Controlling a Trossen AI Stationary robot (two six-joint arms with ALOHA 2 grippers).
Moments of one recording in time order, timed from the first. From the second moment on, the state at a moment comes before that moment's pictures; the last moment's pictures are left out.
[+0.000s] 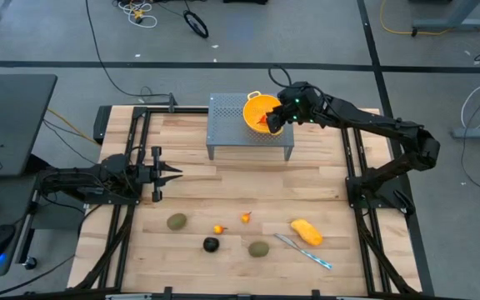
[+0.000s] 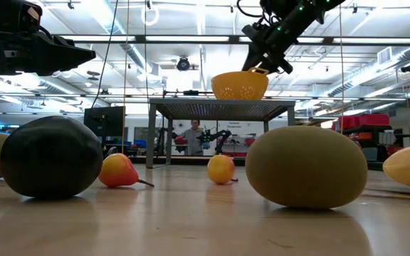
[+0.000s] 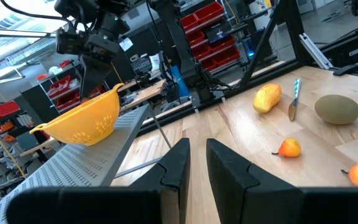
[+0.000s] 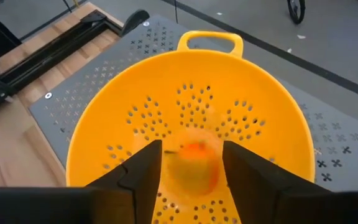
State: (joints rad) left arm 0.03 0.01 0.01 0.07 -0.01 0.42; right arm -0.48 1.44 1.25 -0.48 0.10 0.31
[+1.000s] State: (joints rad) left arm 0.03 0.01 0.01 0.07 -0.01 0.42; right arm -0.24 1.31 1.25 -0.50 0.08 0.23
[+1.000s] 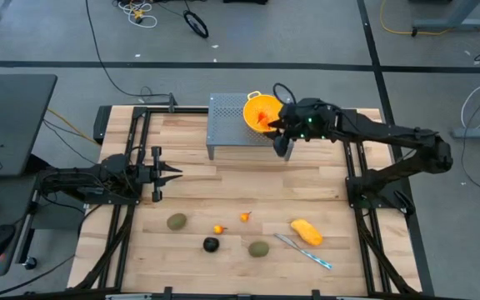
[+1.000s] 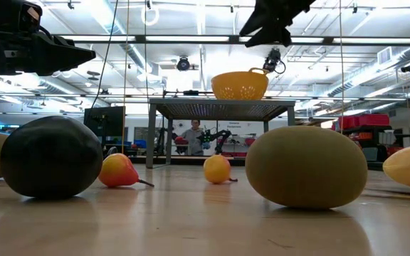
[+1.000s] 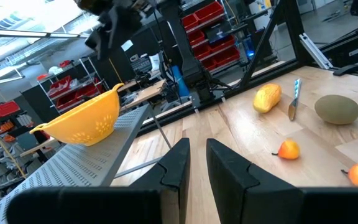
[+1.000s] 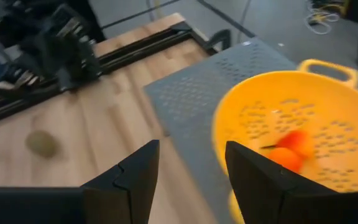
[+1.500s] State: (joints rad) left arm 0.03 0.01 0.01 0.07 -0.01 0.42; right arm -0.01 1.31 1.25 -0.54 0.11 0.25
